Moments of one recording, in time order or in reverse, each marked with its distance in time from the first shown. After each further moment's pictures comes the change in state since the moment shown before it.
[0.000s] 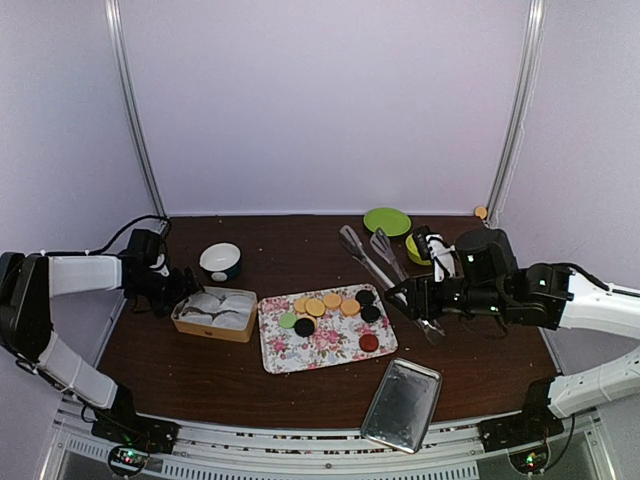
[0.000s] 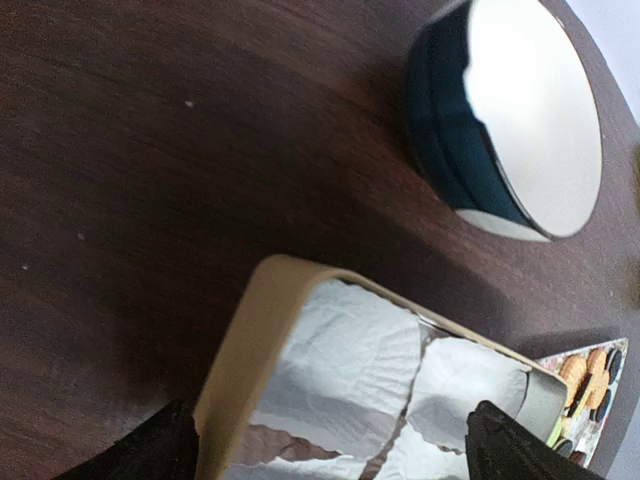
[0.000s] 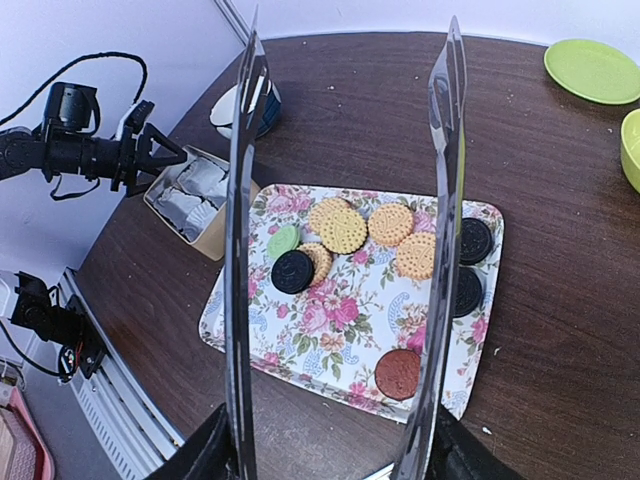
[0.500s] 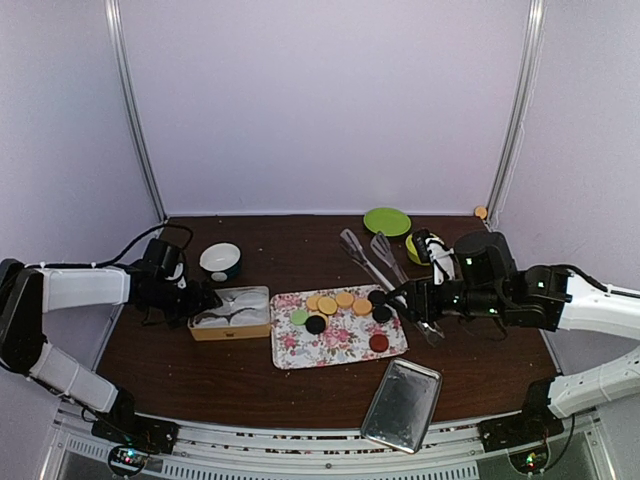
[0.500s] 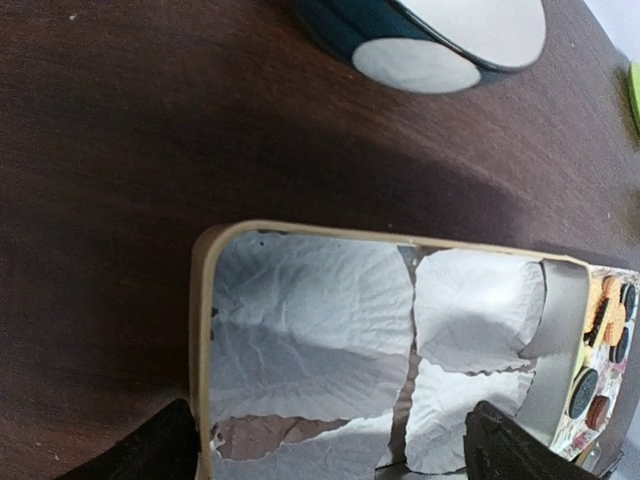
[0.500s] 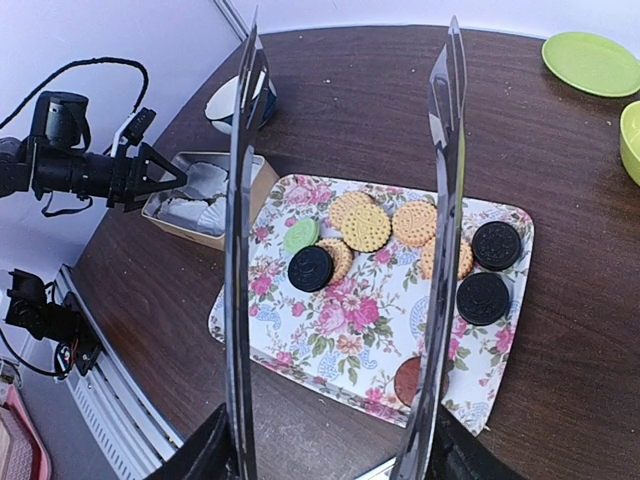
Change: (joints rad) left arm -0.193 -0.062 -0.078 0.027 -0.034 -0.063; right arm 0.000 0.000 -0.016 0.004 0.000 0.003
